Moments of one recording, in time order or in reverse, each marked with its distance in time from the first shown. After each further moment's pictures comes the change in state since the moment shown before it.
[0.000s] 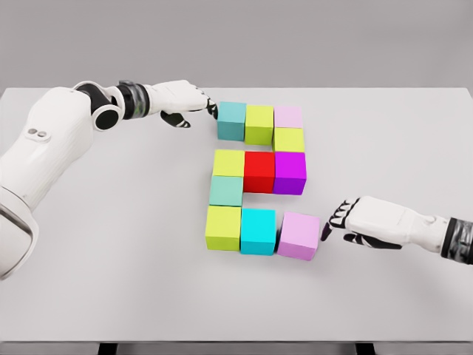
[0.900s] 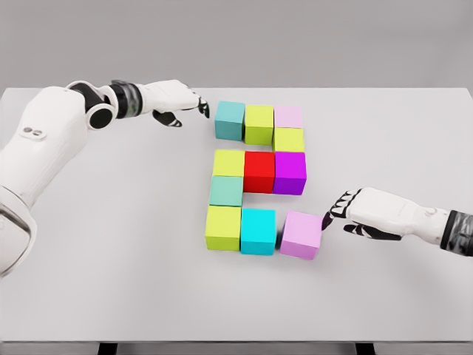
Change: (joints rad) left arm -0.008 0.002 -0.001 0.046 -0.005 0.000 0.001; right arm -0.034 0.025 -0.002 0.033 0.001 0.007 -0.002
